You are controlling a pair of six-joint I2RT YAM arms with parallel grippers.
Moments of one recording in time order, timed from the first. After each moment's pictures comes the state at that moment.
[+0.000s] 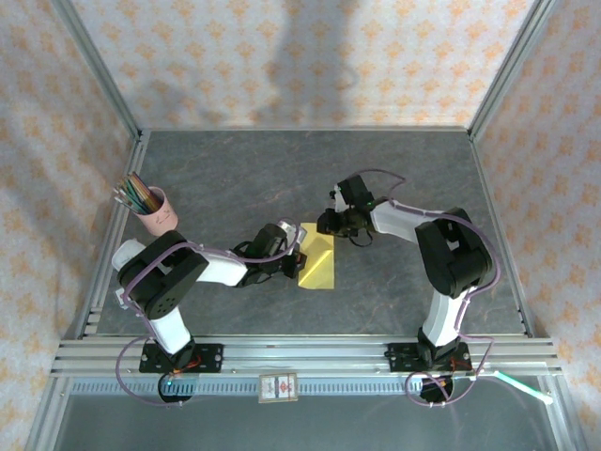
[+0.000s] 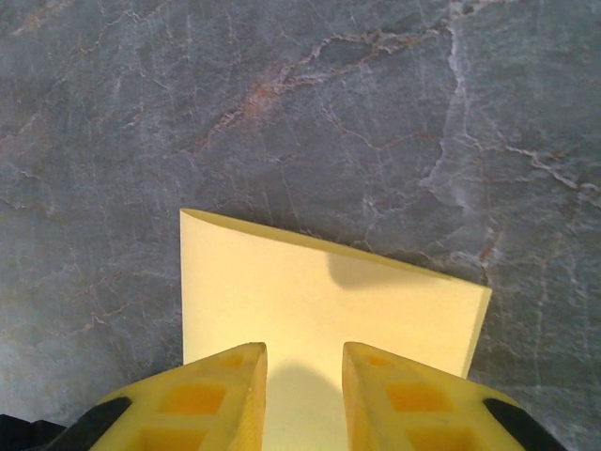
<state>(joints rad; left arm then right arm) -0.67 1.73 0.62 0.37 0.23 -0.37 0.48 1.82 1.08 -0.28 -0.38 0.51</state>
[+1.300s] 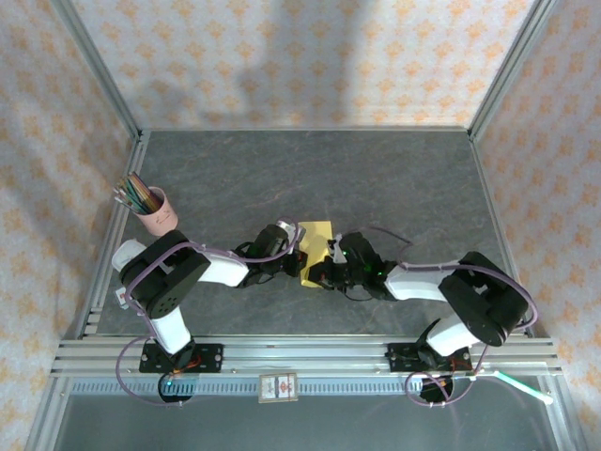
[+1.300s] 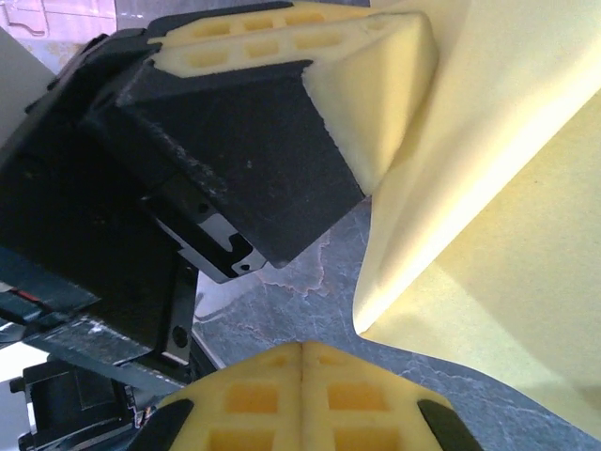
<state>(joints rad) -0.68 1.74 0.62 0.39 0.19 -0.45 0.76 1.48 0.46 0.34 -0.51 1.12</state>
